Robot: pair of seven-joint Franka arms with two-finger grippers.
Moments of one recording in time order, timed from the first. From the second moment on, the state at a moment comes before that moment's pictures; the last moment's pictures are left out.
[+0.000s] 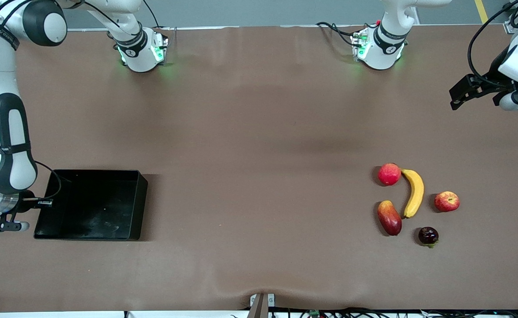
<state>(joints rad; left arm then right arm) -0.11 -0.09 -0.01 -1.63 0.08 1.55 -0.18 -0.24 0.79 -0.12 -1.42 0.16 2.12 -0.36</state>
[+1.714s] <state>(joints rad) -0.09 -0.09 0.01 -1.60 0.04 1.55 -0.15 0.03 -0.01 -0.11 -1.60 0.05 1.46 0.01</state>
